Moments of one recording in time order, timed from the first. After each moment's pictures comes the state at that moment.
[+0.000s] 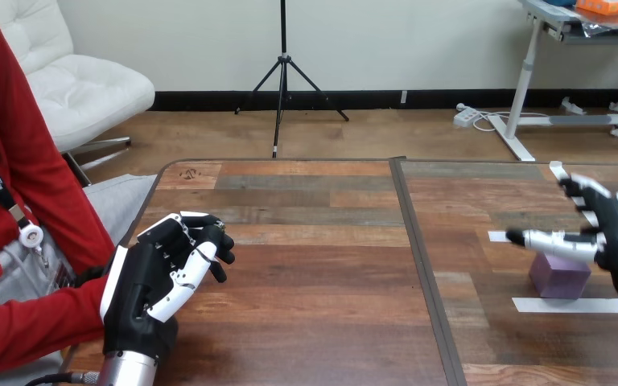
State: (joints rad) left arm -0.13 0.07 0.19 0.76 -0.26 -0.77 -0.43; right arm -0.52 -0.55 -0.04 1.09 -0.33 -0.37 -0.10
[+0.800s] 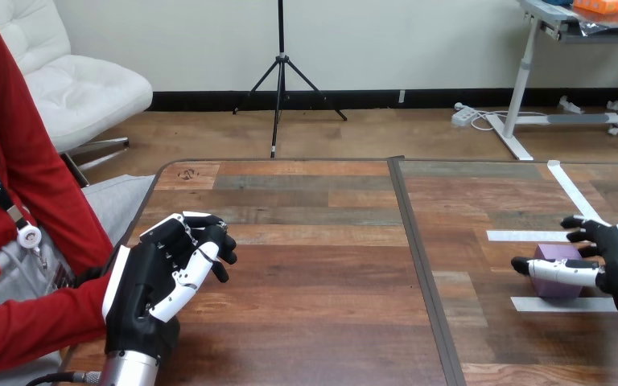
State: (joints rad) left arm -0.13 0.07 0.18 0.76 -0.26 -0.77 -0.43; right arm -0.56 -0.55 0.01 1.24 -0.35 -0.25 -0.09
